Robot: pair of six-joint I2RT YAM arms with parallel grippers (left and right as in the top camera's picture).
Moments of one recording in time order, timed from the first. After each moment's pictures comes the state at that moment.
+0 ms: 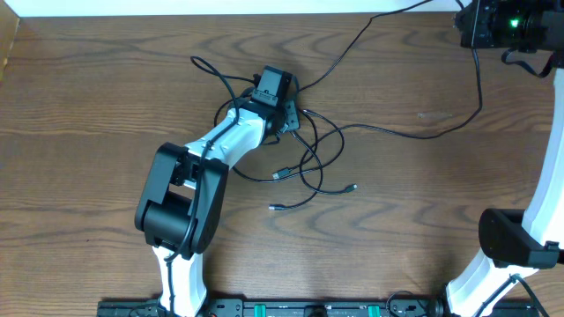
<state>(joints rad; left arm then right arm) -0.40 2.04 1.32 -0.34 0.05 -0.57 -0.02 1.91 2.60 -1.51 -0.30 0.04</state>
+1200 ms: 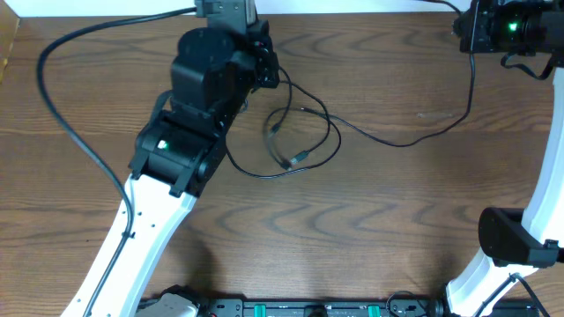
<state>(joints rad) -0.43 1.34 1.47 -0.34 -0.08 -0.28 -0.02 1.92 2.60 -1.55 -0.31 0.02</state>
